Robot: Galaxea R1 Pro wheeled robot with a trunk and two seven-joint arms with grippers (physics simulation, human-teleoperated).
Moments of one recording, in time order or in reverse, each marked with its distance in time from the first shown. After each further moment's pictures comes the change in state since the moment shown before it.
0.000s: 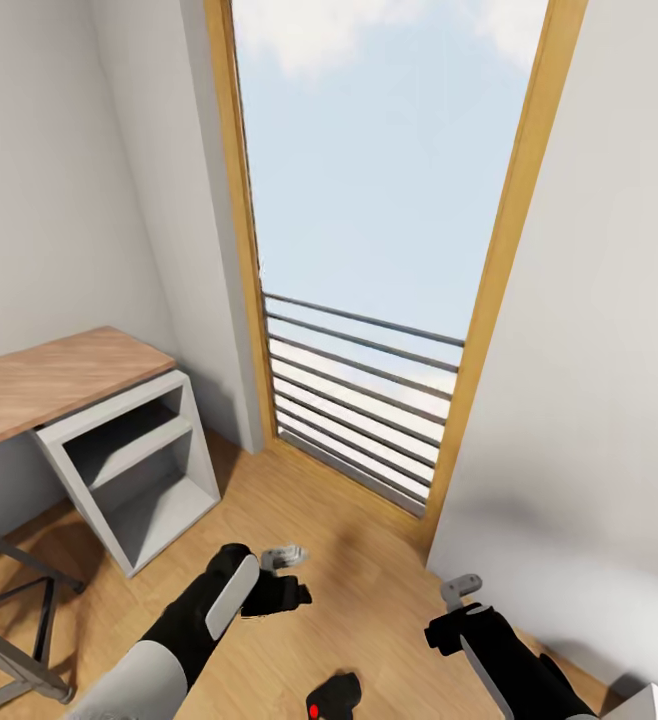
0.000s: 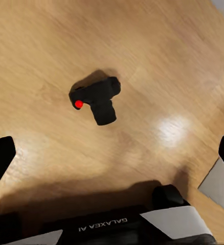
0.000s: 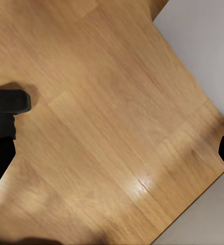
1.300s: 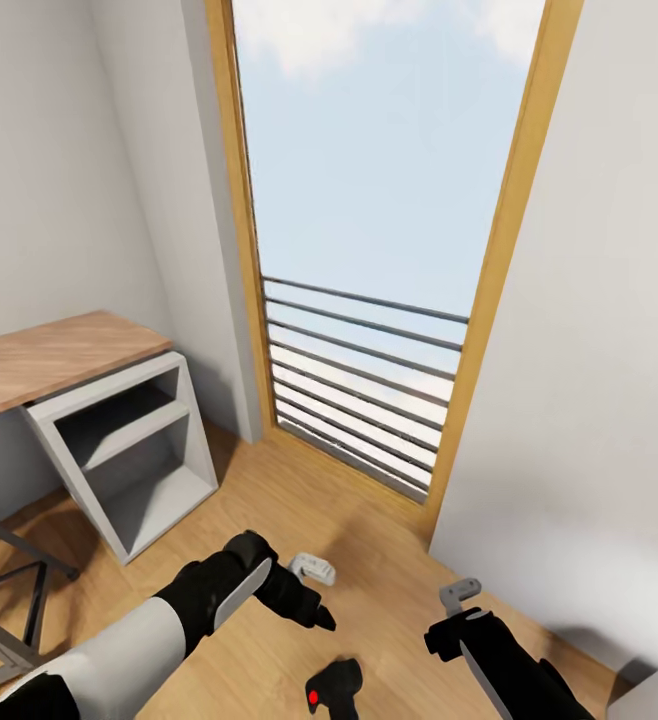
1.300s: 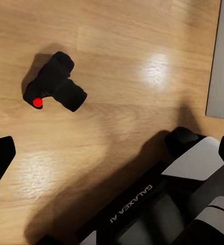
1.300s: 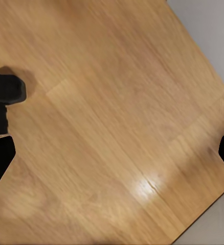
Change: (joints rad) left arm -0.156 0.076 -0.478 0.117 -0.091 -0.003 -0.579; right arm 0.011 0.001 0.007 0.000 0.002 -0.001 0.000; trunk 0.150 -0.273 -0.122
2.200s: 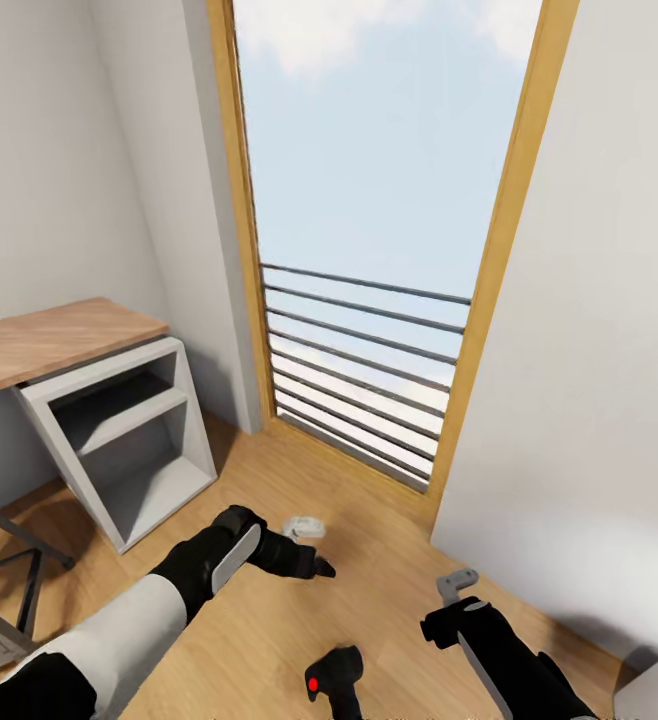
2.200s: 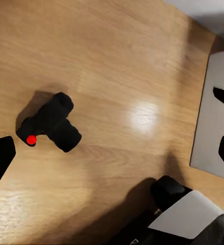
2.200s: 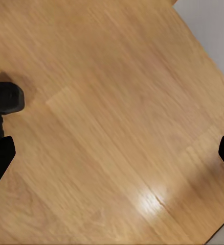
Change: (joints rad) left arm -0.049 -0.014 0.208 0.037 0.015 -0.034 0.013; right arm 0.000 0.000 -0.001 -0.053 -0.001 0.009 0.000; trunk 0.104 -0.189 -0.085
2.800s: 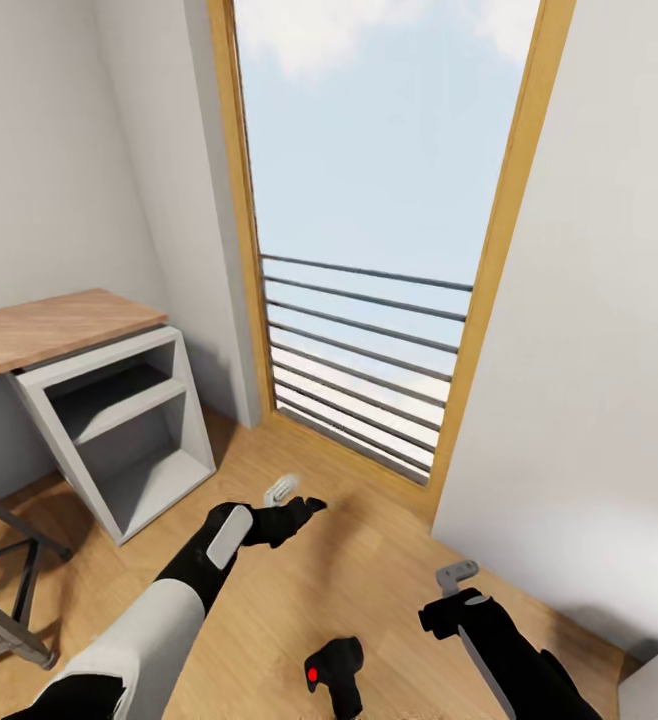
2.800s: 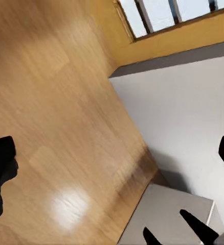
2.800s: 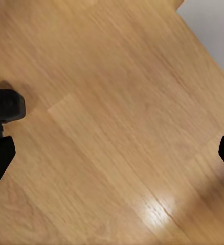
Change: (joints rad) left arm 0.026 -0.128 0.578 0.027 0.146 -0.192 0.292; right arm 0.021 -0.006 -0.008 -0.091 -0.010 0.029 0.000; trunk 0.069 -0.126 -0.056
